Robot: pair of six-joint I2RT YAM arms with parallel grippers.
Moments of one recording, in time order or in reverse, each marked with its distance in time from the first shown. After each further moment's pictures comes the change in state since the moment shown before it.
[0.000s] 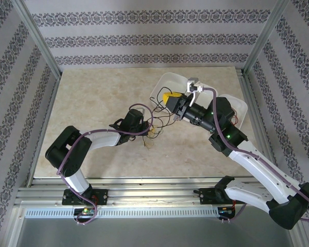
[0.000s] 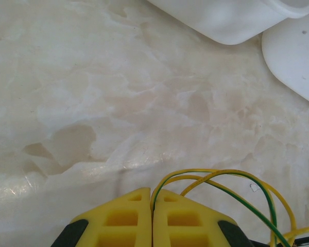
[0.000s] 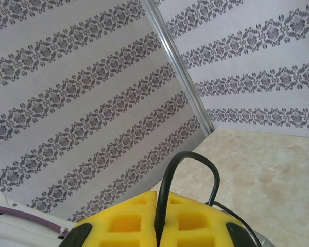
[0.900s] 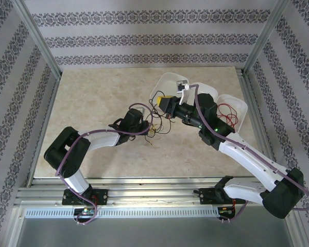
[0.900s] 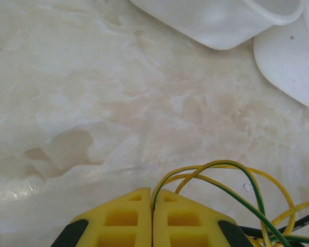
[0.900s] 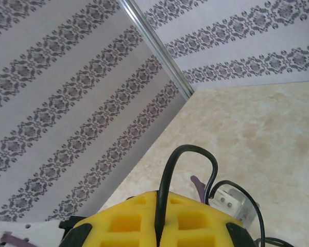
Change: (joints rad) left arm 0.000 -0.017 0.000 -0.002 0.000 0.011; right arm 0.000 0.138 -0.013 -0.019 0.025 0.088
